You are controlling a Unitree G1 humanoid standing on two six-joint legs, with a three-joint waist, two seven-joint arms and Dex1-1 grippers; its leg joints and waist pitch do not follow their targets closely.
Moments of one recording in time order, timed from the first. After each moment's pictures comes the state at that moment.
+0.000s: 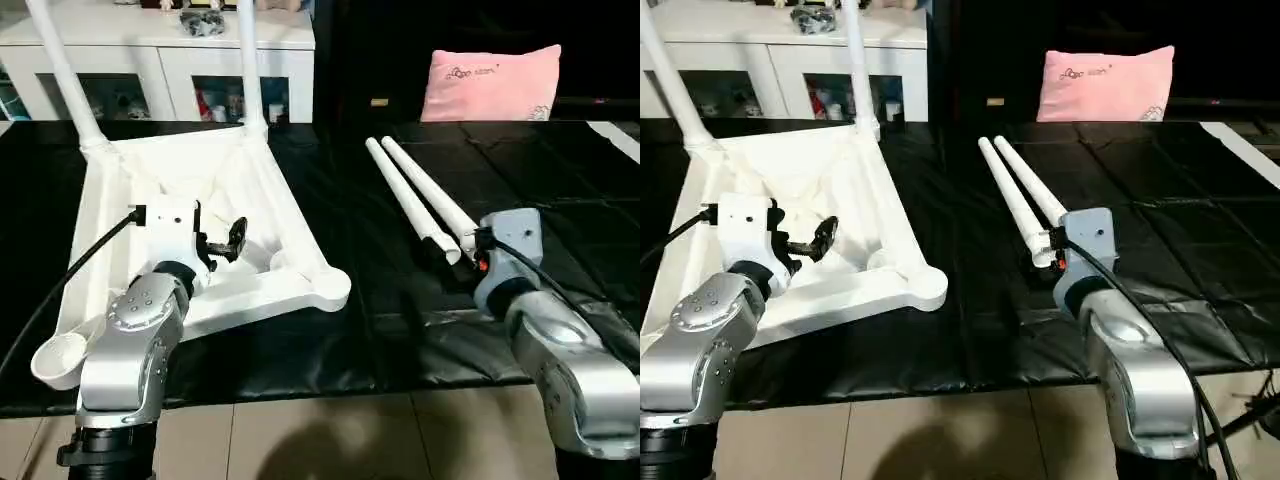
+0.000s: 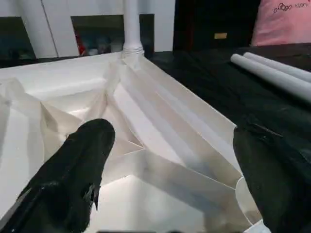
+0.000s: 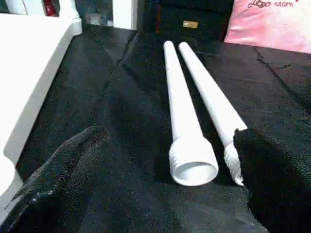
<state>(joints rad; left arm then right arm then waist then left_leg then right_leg) -0.24 0.19 0.11 -0.20 -0.11 0.59 -0.17 -0.21 -0.22 -0.07 -0.32 0.14 0.76 0.16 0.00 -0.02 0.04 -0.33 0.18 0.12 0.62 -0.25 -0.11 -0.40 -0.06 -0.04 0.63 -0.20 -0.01</state>
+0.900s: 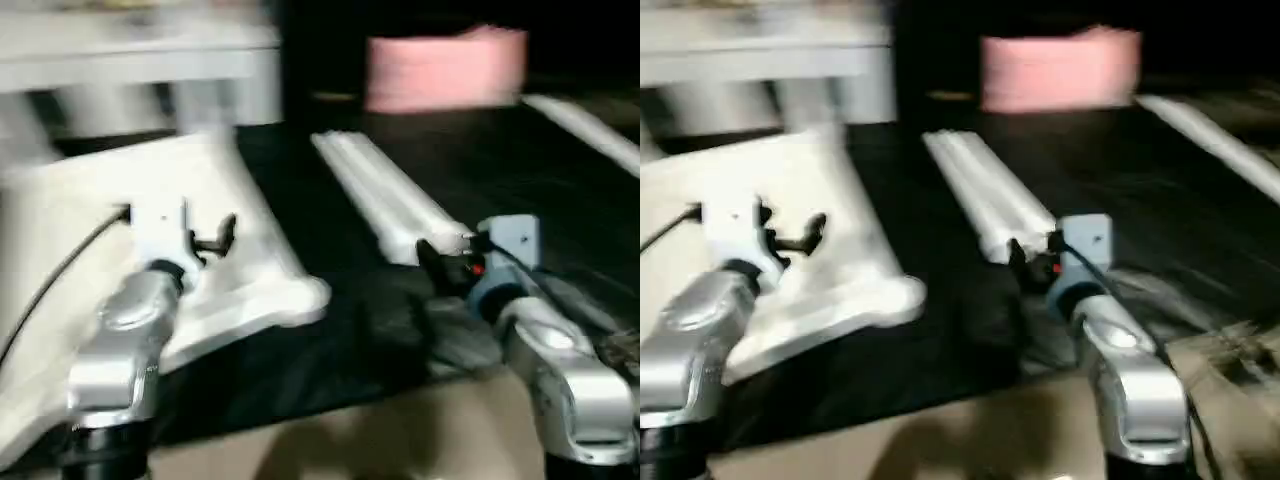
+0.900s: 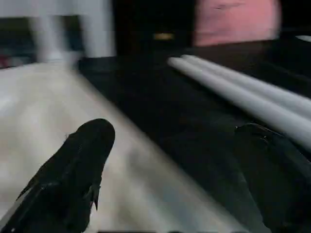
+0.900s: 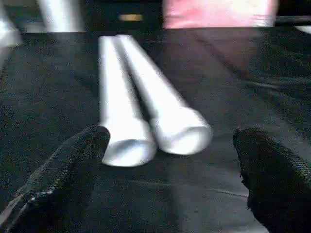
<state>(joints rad) -0.26 0.16 0.10 -0.20 -0.14 0.60 -0.16 -0.15 -0.19 -0.11 -0.35 0.15 0.73 0.14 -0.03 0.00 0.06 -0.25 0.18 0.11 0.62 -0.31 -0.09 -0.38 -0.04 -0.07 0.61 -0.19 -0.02</state>
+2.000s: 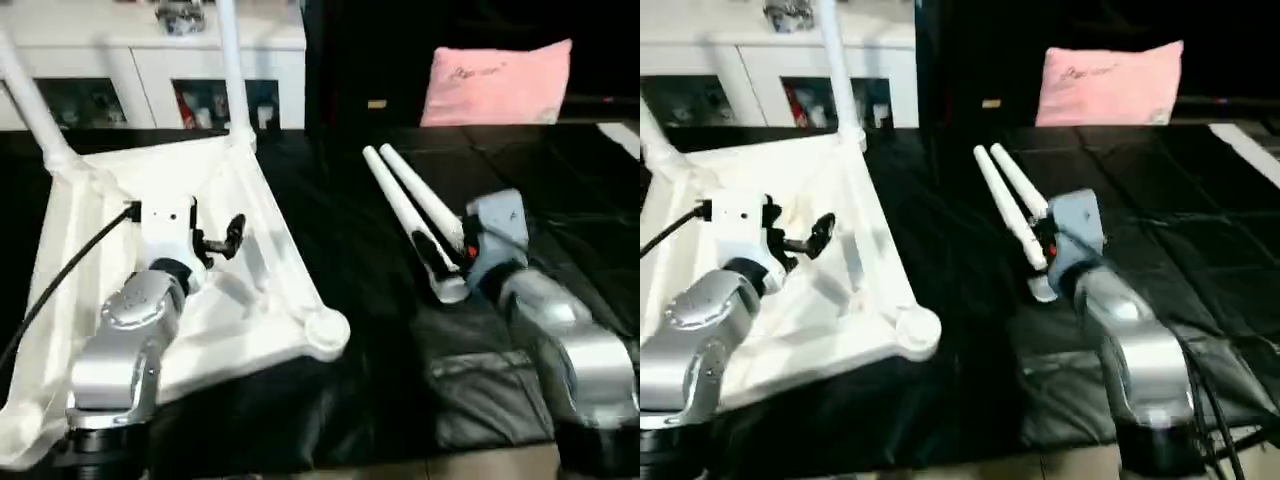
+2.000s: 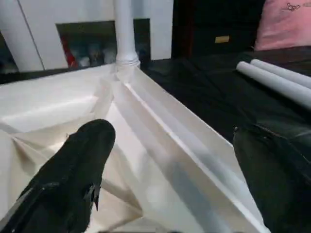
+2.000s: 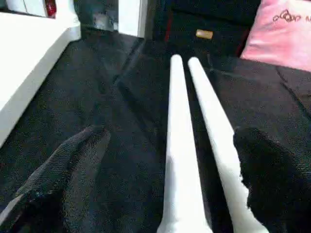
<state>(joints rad) -0.24 0.24 0.10 -0.23 -0.14 0.61 -0.20 -0.33 -0.28 -0.03 -0.16 0.14 0.72 0.23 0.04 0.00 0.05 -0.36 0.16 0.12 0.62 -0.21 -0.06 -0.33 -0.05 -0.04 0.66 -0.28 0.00</state>
